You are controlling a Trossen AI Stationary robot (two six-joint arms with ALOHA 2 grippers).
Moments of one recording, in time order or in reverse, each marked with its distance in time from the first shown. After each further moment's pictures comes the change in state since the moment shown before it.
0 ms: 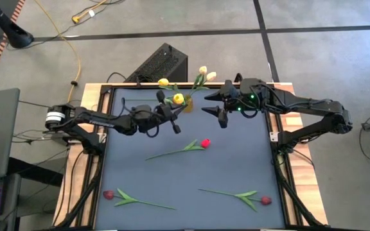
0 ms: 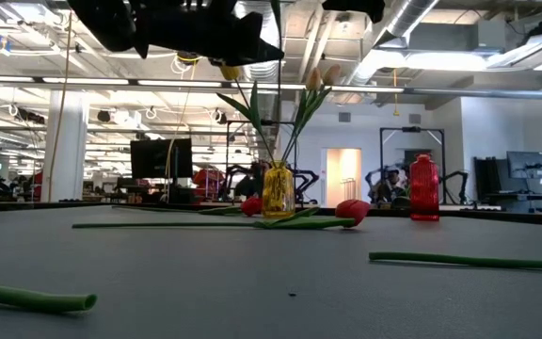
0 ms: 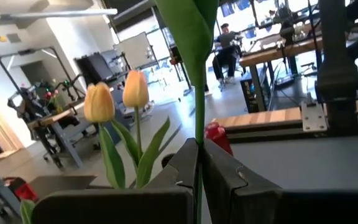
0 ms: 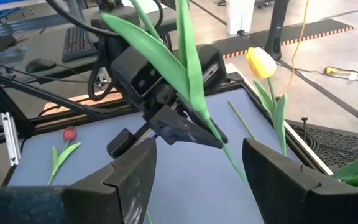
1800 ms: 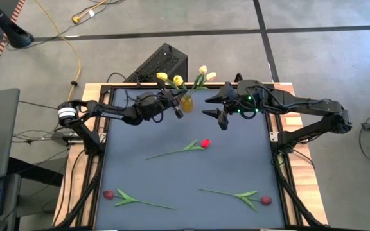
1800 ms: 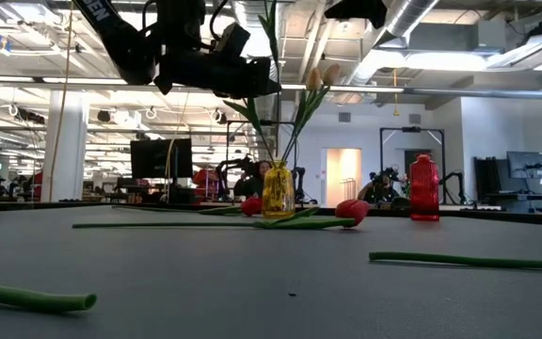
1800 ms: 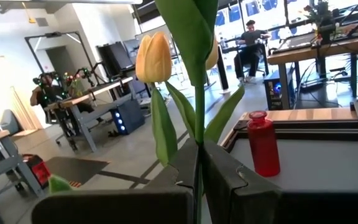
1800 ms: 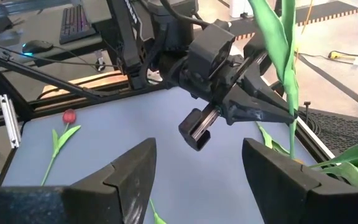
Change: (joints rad) left arm 0.218 0.145 0.018 0.144 0.120 -0.066; right arm 0.003 0.008 0.000 -0.060 -0.011 0.000
